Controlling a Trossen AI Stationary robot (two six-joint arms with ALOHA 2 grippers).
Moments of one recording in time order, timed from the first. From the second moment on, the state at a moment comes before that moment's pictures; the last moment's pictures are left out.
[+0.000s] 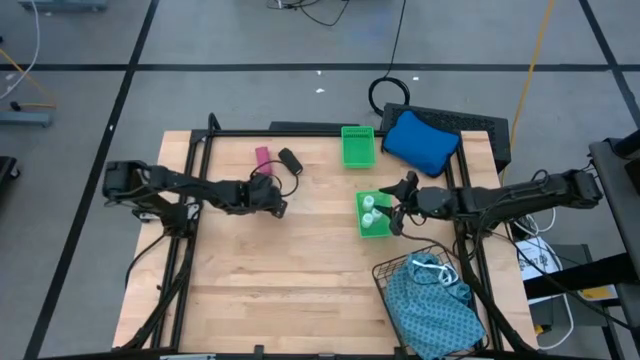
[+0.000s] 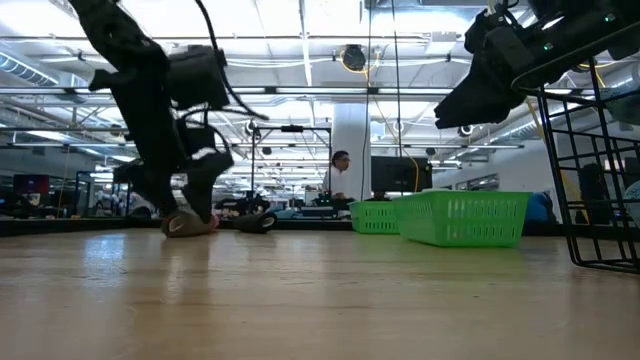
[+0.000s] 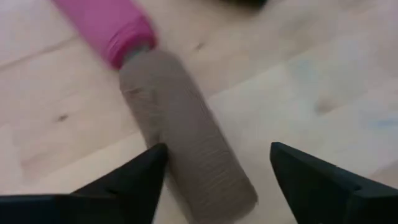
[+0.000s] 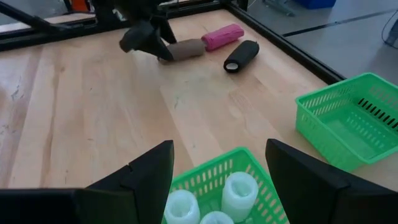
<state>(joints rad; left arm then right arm) 0.13 1.48 0.65 -0.34 -0.45 -0.90 0.06 0.91 0.47 -0.02 0.37 0.25</state>
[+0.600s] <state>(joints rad) 0.13 1.59 0.65 -0.23 -0.37 -0.90 0.06 0.93 0.47 0.02 0.37 0.25</state>
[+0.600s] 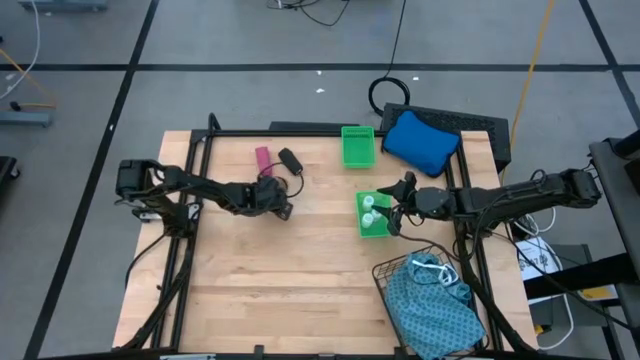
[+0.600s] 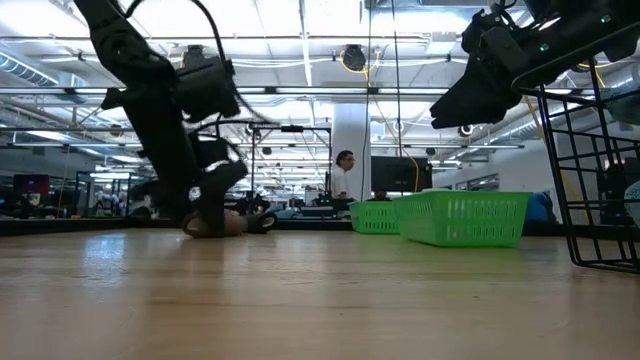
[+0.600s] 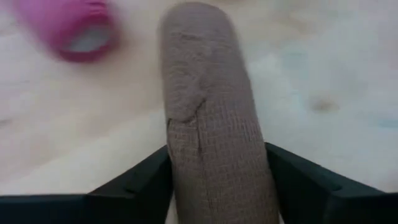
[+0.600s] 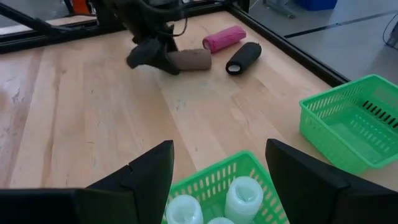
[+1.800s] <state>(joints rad) -0.01 1.59 0.65 0.82 -0.11 -0.37 0.04 1.53 0.48 1.19 0.26 0.36</state>
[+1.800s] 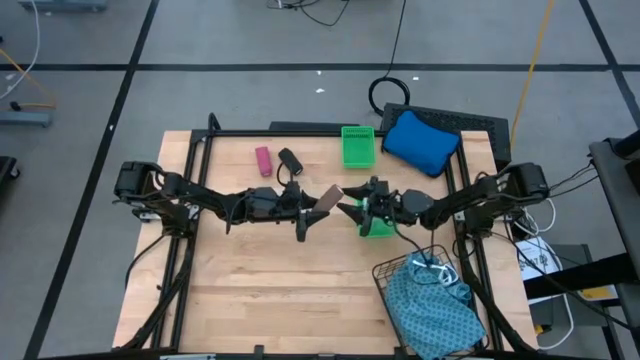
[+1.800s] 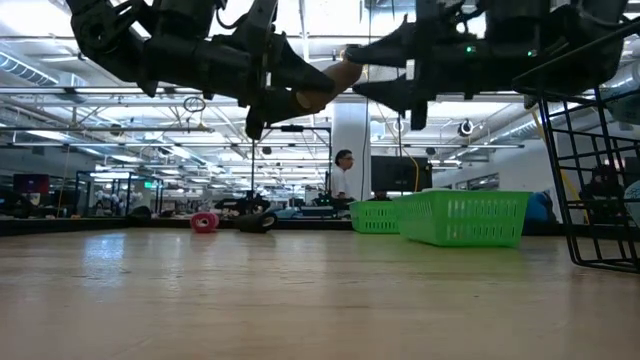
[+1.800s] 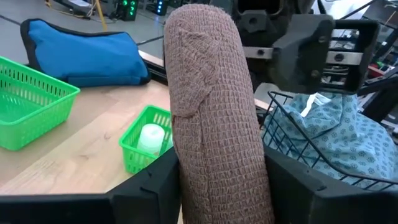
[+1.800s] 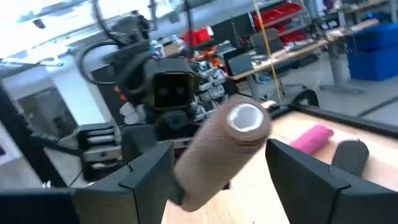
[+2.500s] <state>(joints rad) -0.01 1.59 0.65 0.81 -0.12 -0.33 0.00 1.56 0.58 1.07 0.24 0.45</state>
